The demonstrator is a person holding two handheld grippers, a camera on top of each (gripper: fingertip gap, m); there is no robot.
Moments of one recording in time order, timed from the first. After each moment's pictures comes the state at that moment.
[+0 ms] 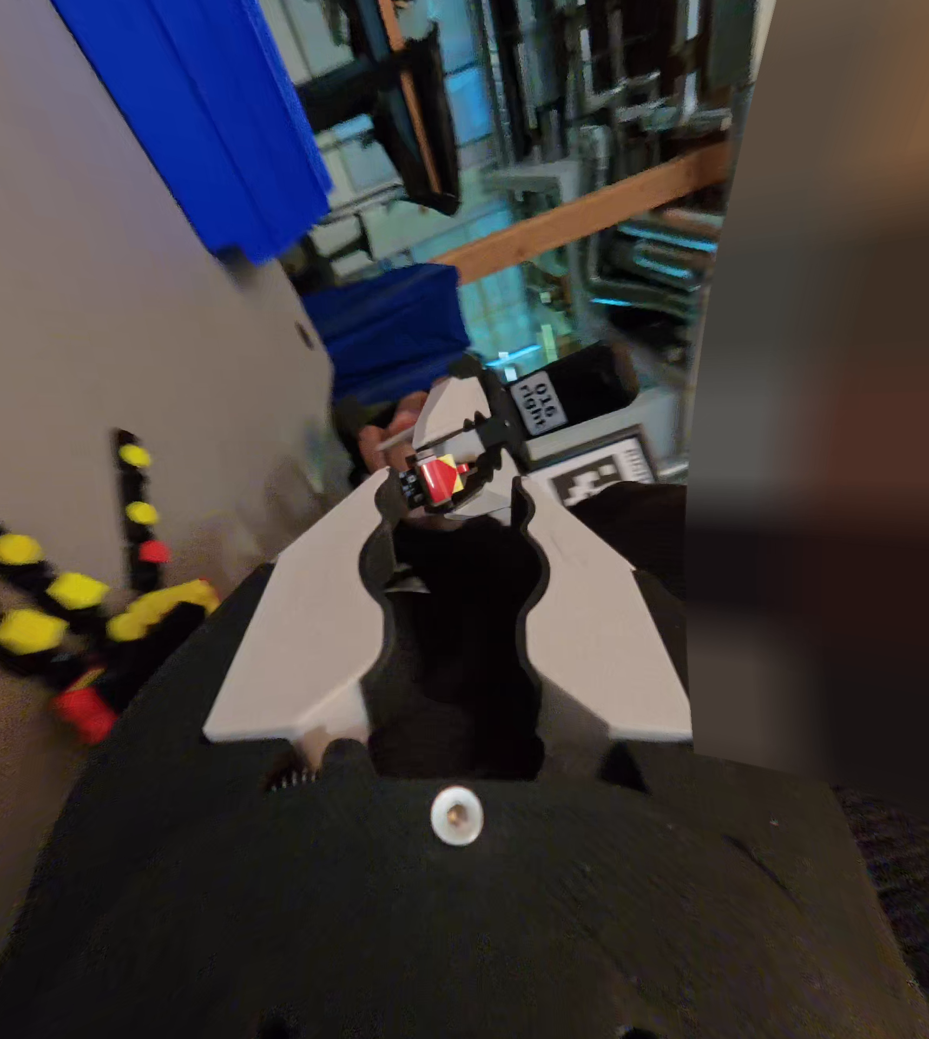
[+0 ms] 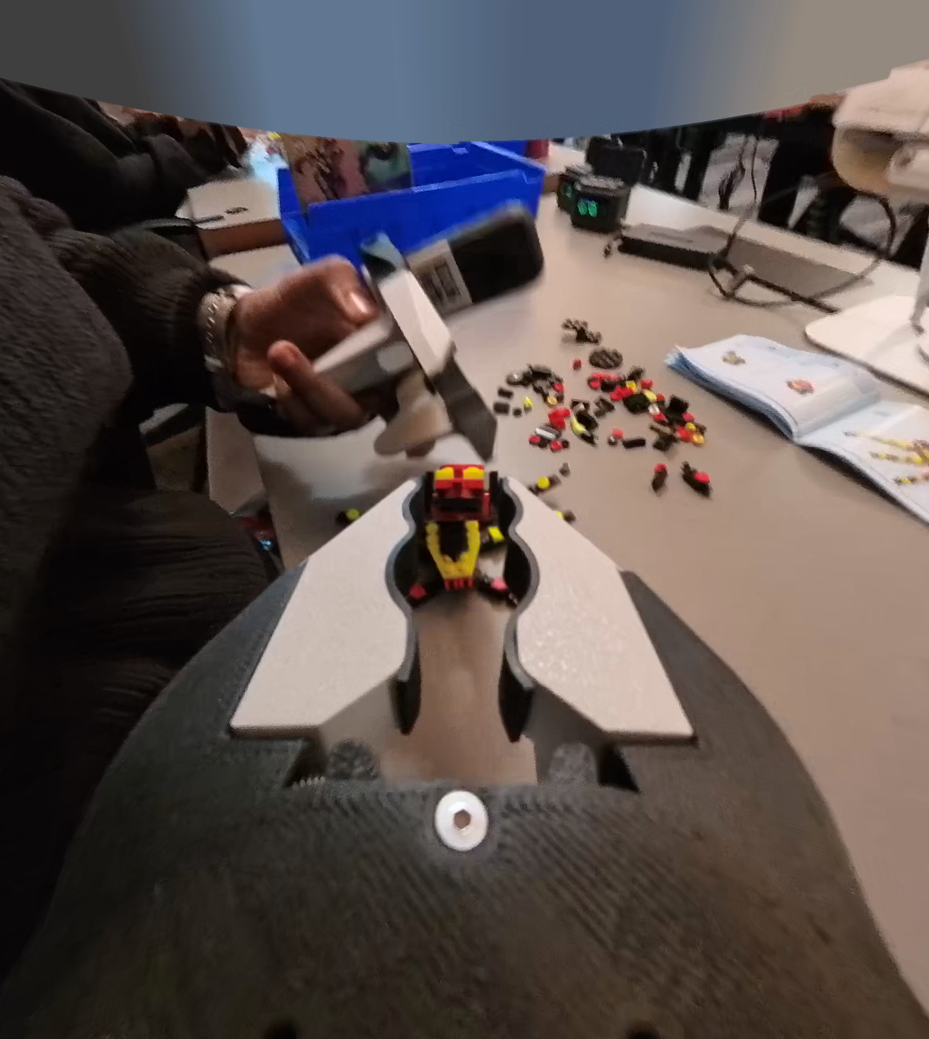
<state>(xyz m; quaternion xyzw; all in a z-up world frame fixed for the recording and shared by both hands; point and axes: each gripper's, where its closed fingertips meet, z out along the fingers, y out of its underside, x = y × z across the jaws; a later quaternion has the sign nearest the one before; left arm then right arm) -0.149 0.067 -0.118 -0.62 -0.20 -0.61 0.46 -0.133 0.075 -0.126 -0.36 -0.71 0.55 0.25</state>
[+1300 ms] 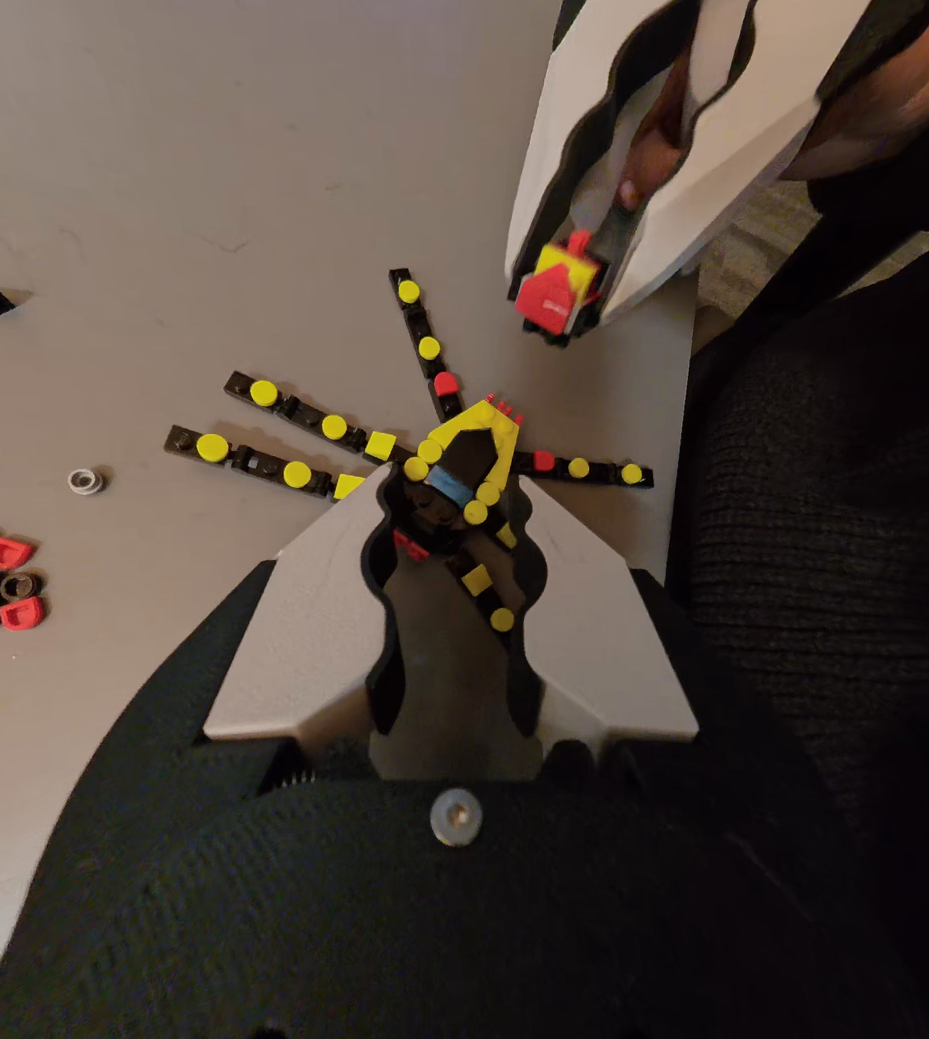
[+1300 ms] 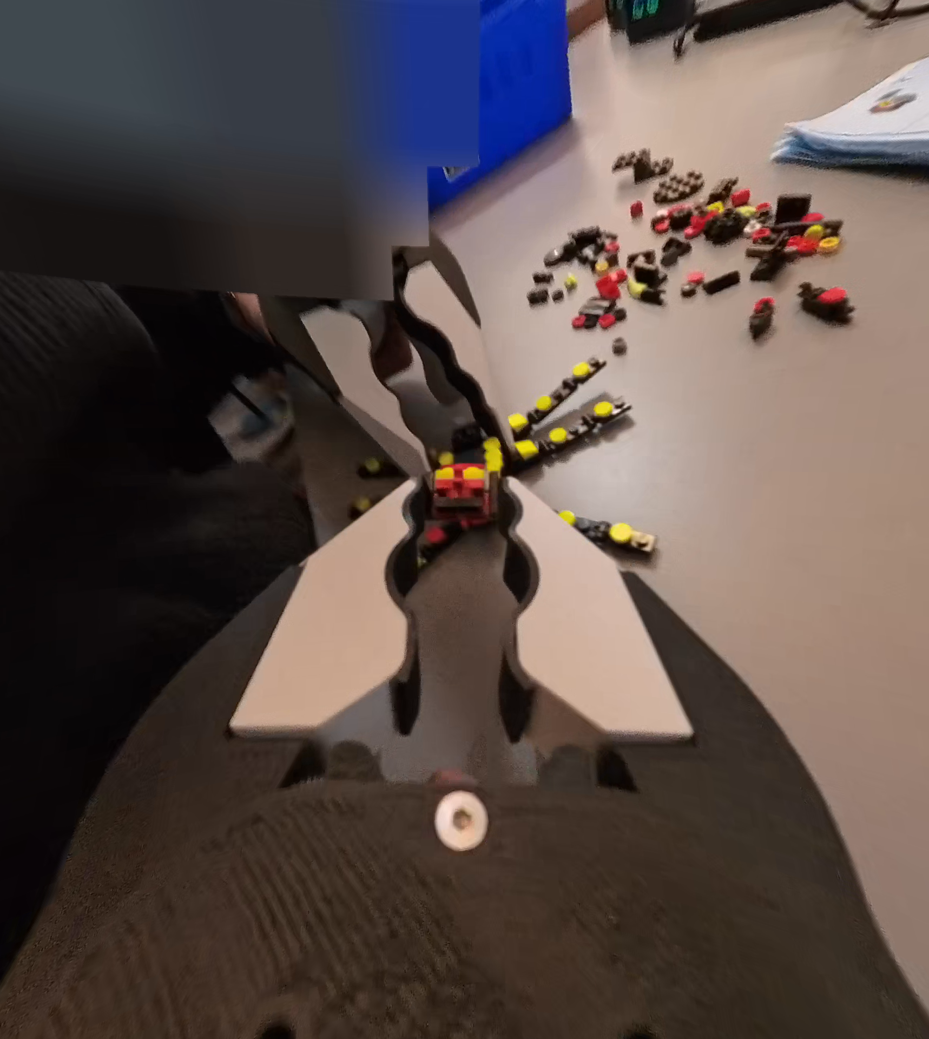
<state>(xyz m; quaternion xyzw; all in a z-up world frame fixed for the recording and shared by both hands) -0.156 0.046 -0.233 -0.91 0.04 -0.17 0.38 -0.140 0.077 -0.184 -0.44 -0.68 0.58 0.08</state>
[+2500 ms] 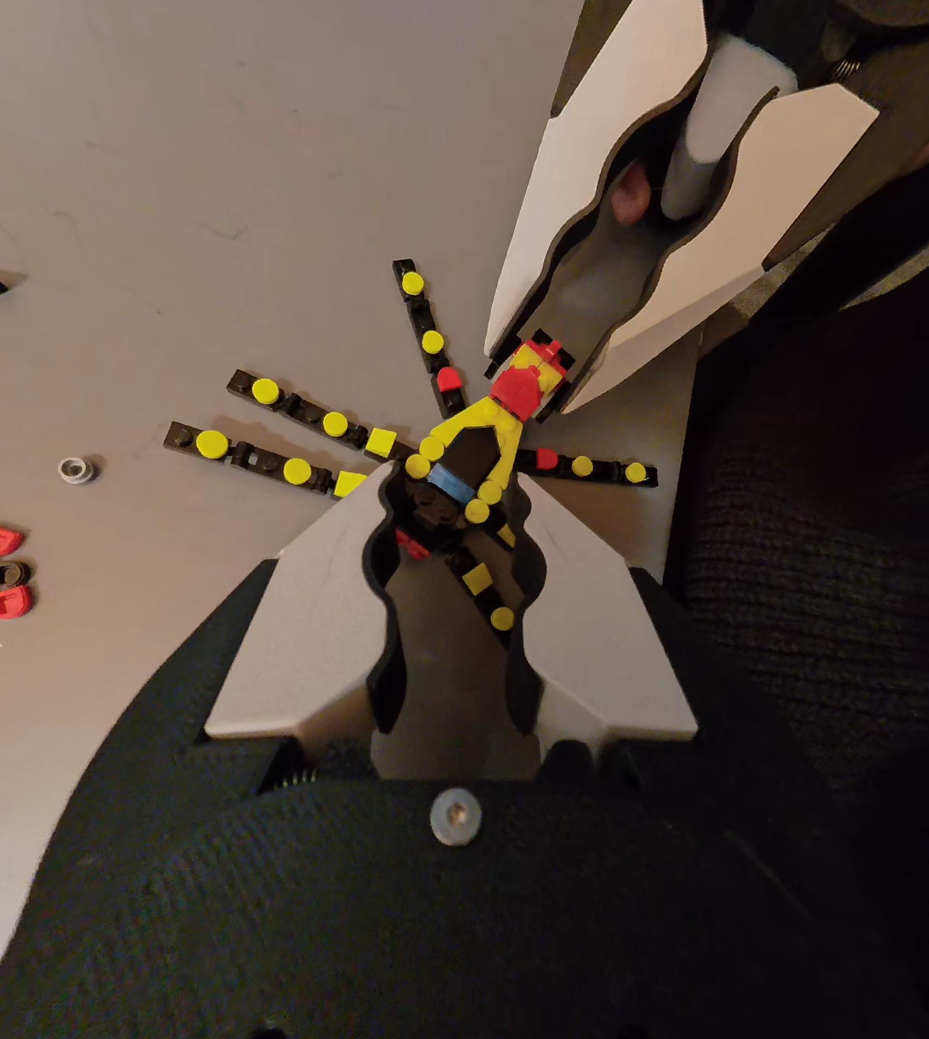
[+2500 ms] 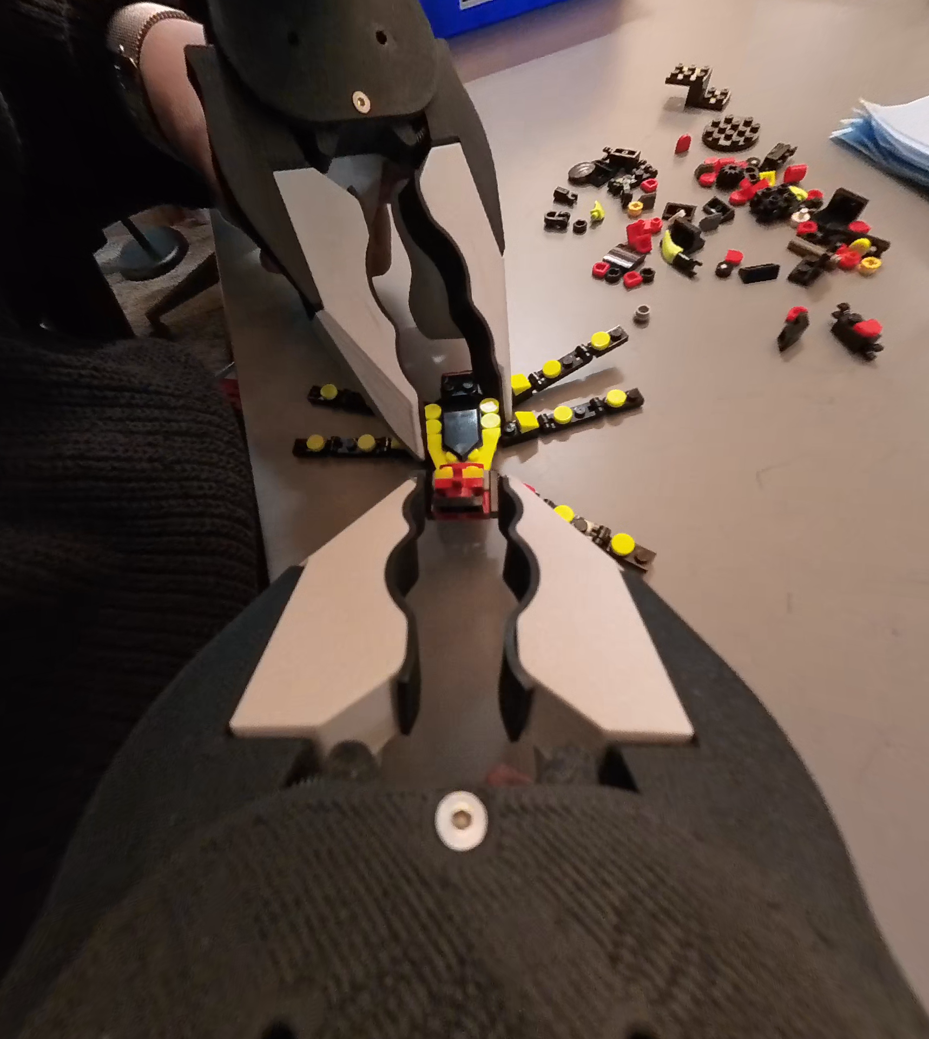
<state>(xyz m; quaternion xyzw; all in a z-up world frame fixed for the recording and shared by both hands) -0.154 0.046 -0.235 -0.91 0.03 -0.16 0.37 -0.140 0.063 -0.213 -0.37 -0.79 0.47 0.14</state>
